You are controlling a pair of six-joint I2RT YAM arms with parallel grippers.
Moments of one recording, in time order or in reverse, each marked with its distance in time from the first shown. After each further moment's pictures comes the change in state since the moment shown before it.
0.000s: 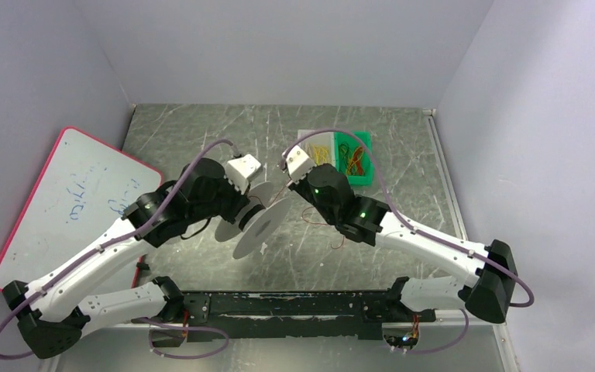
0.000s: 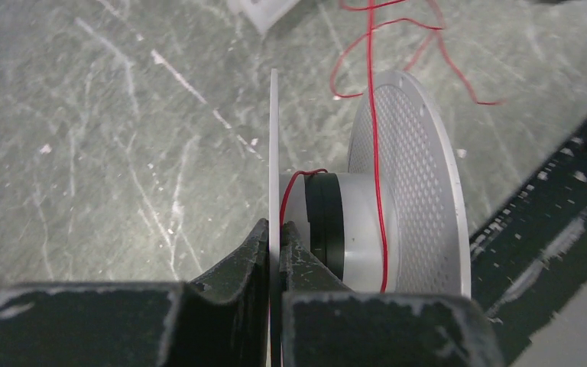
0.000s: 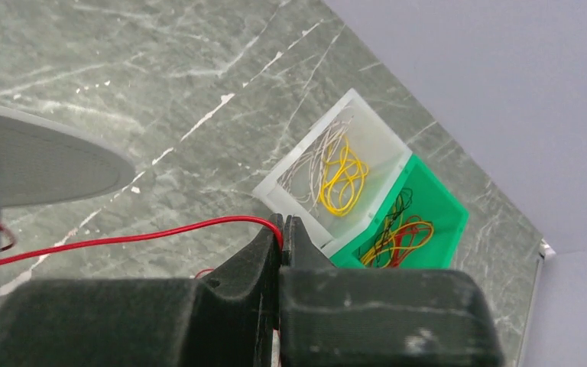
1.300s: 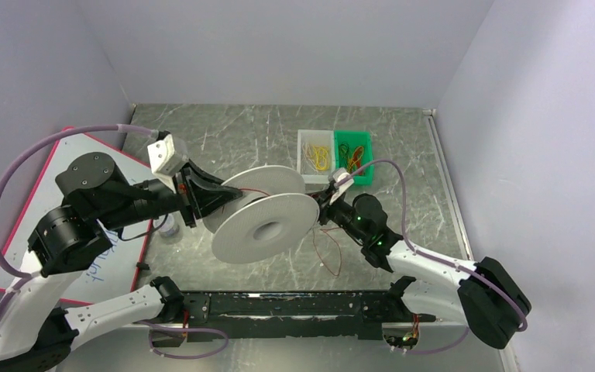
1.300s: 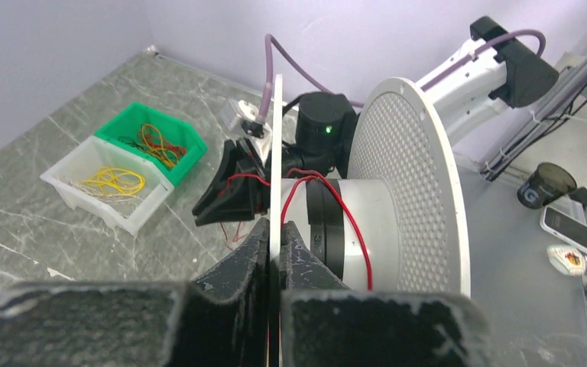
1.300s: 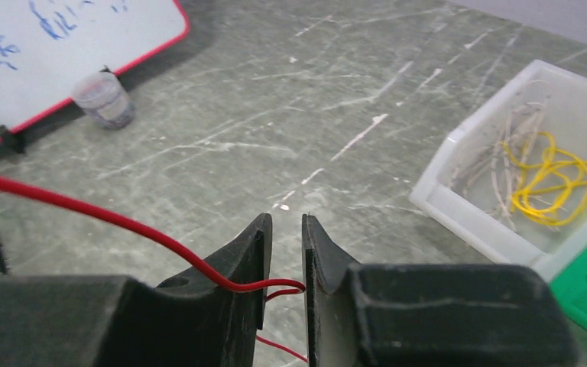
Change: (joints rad) left arm -0.004 -0.153 0.382 0.005 0.475 -0.117; right arm -0.280 -0.159 -0.682 0.800 -0.607 0.413
